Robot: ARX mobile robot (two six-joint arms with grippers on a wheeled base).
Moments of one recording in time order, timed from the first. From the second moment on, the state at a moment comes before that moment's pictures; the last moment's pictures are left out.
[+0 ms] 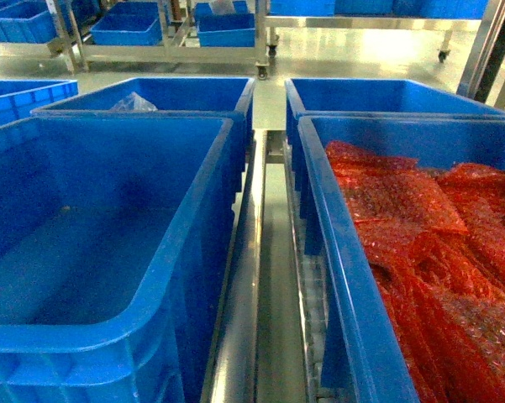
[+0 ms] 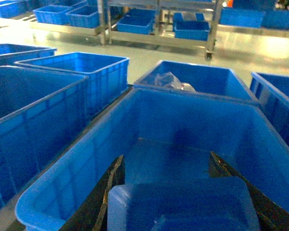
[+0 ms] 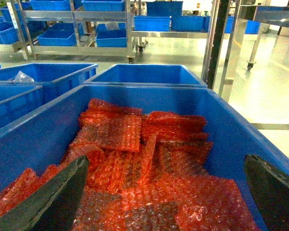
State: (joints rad) left arm -0.49 0.41 0.26 0.07 -0.72 -0.12; right arm 0.00 0.00 0.01 -0.01 0.00 0.00
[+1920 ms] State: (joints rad) left arm -0.27 1.30 0.55 0.60 -0.34 -0.05; right arm 0.00 0.00 0.01 -0.01 0.00 0.00
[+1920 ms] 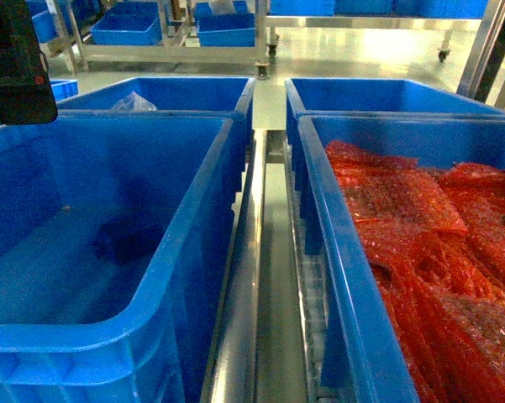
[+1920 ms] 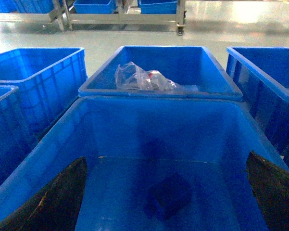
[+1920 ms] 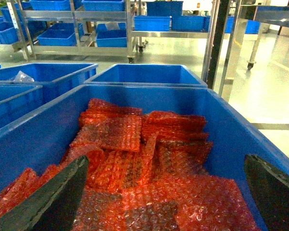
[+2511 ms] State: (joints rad) left arm -0.09 0.95 0.15 0.79 -0.10 -0.02; right arm 0.00 0.00 0.01 0.00 0.00 0.00
